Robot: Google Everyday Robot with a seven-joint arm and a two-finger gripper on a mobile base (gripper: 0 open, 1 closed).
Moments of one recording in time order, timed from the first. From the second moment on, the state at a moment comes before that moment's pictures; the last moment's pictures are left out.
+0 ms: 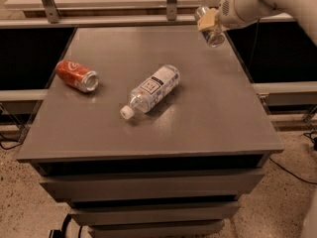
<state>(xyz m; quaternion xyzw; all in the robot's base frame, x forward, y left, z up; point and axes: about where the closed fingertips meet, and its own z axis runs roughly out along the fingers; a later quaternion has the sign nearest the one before) 0.760 -0.173 0.941 -0.09 0.90 0.14 0.41</state>
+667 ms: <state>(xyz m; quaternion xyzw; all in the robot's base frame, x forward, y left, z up) 0.732 -0.173 0.993 -0.14 0.87 0.19 0.43</state>
